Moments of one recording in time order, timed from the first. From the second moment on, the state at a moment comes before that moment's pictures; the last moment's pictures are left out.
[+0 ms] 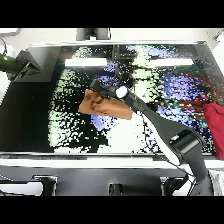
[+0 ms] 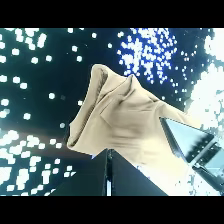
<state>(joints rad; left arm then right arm) 0.17 -1.56 1.97 1.06 -1.50 -1.78 0.57 -1.85 1.60 -0.55 0.40 1.63</state>
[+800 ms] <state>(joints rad) 0.17 -1.56 1.97 1.06 -1.51 -1.75 -0.17 -1.70 1.56 -0.65 1.30 1.41</state>
